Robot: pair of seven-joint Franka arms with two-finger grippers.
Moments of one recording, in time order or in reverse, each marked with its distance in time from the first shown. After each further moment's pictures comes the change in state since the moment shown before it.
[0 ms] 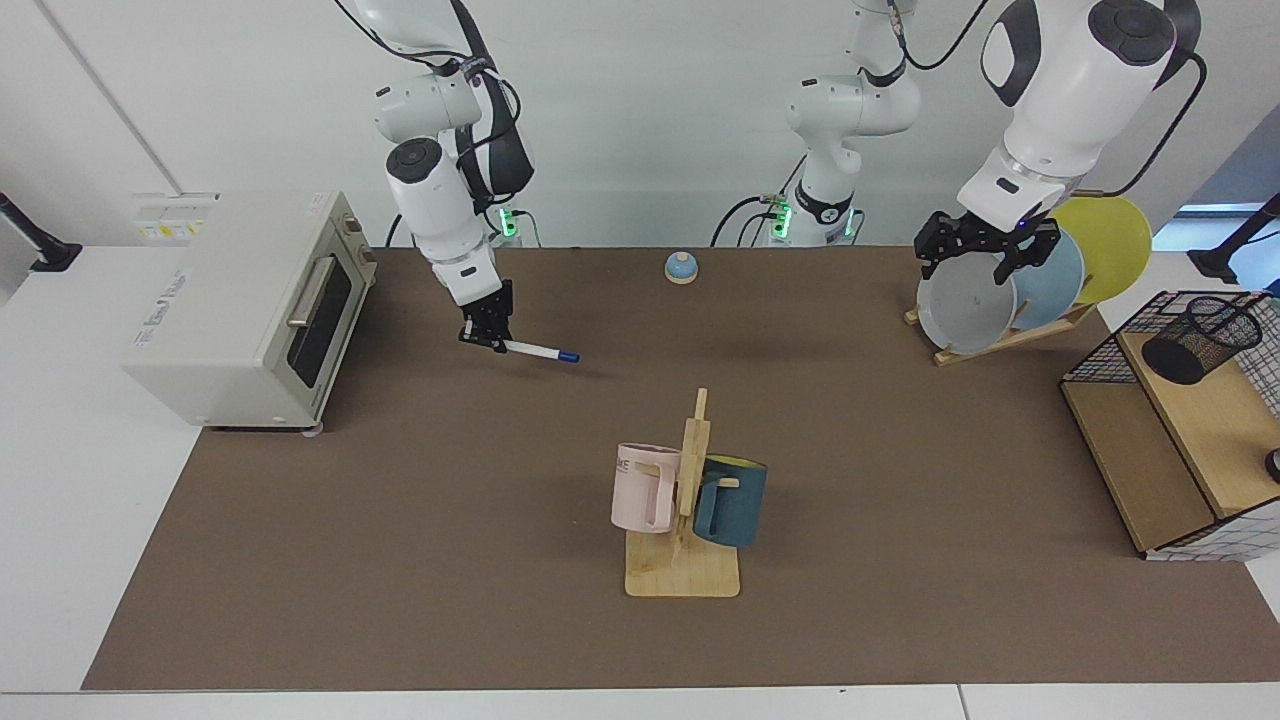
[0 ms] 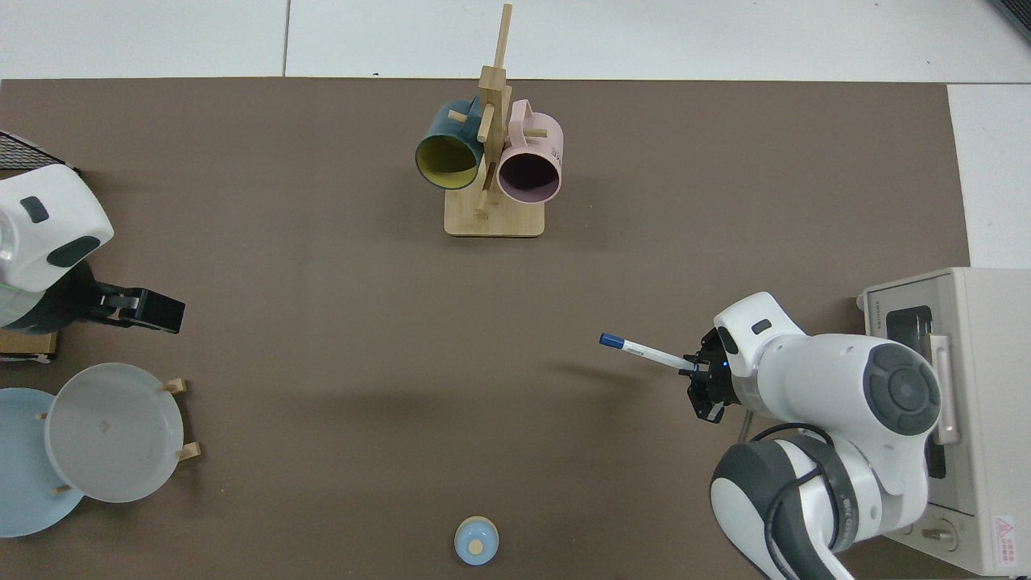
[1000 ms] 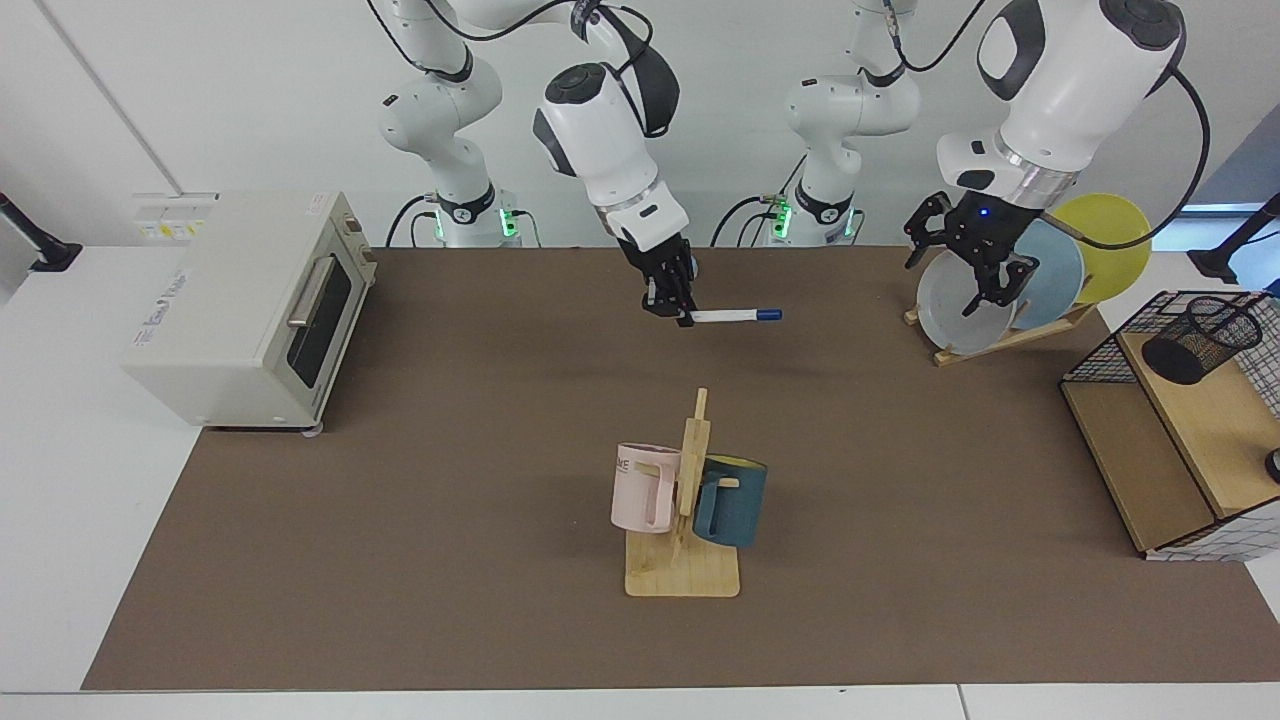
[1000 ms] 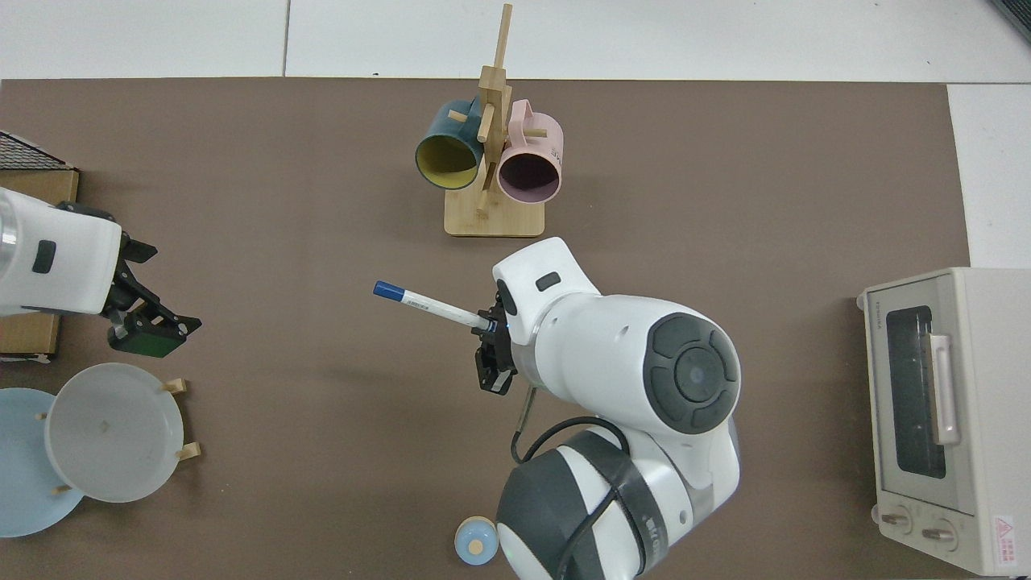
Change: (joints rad) left arm -0.002 0.002 -0.009 -0.001 -0.138 0.111 0.860; right arm 0.348 0.247 0.009 0.520 0.168 -0.024 0.290
